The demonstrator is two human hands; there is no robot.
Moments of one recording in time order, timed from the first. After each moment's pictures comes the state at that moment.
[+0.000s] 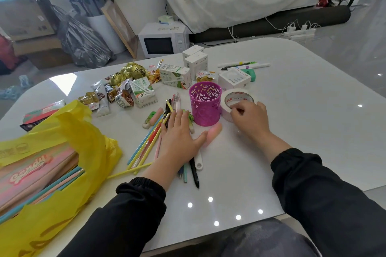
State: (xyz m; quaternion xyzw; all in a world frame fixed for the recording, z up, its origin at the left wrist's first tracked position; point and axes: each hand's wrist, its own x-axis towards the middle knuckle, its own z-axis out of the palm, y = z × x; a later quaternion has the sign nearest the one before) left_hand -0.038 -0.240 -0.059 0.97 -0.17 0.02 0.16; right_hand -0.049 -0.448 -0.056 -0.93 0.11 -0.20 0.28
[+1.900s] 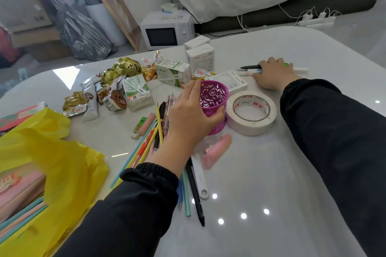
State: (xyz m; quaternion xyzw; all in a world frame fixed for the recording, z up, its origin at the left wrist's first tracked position) left_hand 0.025 -0.287 -0.038 0.92 -0.20 0.25 0.25; right_hand 0.119 -0.563 -0.052 -0.99 0.15 0.02 0.01
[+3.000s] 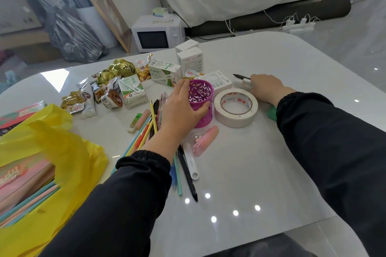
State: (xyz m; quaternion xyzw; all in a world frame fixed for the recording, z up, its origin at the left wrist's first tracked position) left_hand 0.019 -0.281 -0.028 0.93 -0.20 0.12 0.28; right_hand 0.049 -0.548 -0.036 -0.99 0.10 0.03 0.01
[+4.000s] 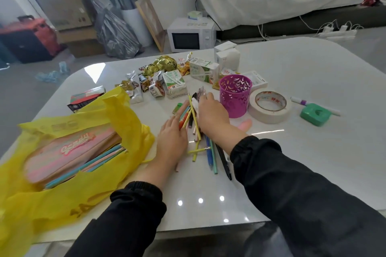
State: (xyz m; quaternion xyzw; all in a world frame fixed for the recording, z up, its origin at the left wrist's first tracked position) left_hand -0.044 -0.161 -0.060 0.95 -0.04 0.07 0.29; right_hand -0.015 -0.284 -0.021 -0.99 0.00 -0.05 0.14
